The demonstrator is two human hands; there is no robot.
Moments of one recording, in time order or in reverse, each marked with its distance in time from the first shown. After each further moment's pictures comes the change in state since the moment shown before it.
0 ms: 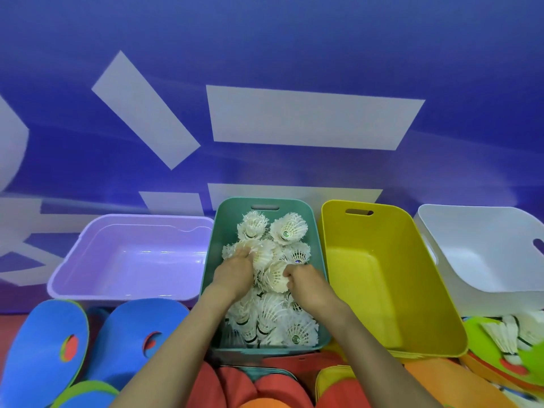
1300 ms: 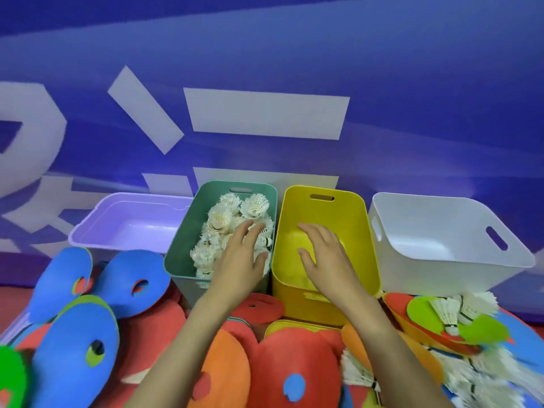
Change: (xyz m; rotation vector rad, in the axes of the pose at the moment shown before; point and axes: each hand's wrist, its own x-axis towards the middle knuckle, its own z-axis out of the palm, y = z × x) left_hand -0.128 0.151 0.009 -0.364 0.592 0.109; right_hand -0.147 0.090 -0.073 0.165 0.505 -0.348
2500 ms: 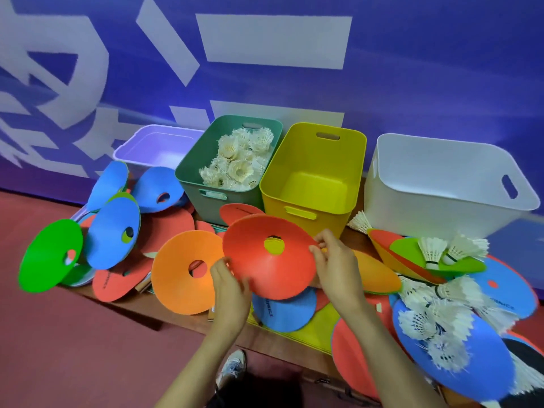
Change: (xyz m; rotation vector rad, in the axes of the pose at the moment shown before) left_hand -0.217 0.054 0.115 -0.129 0.274 -0.607; right_hand -0.173 0.051 -0.022 0.235 -0.036 0.156
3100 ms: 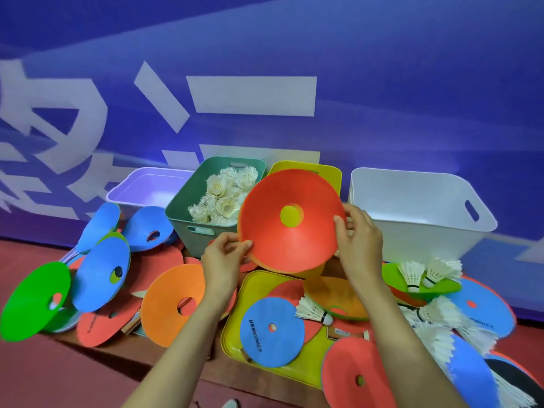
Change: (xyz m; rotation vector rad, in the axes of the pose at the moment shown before) left_hand 0.056 0.111 -0.033 -0.558 -0.032 -0.022; right_hand 0.058 0.001 -0.072 0.088 0.441 -0.066
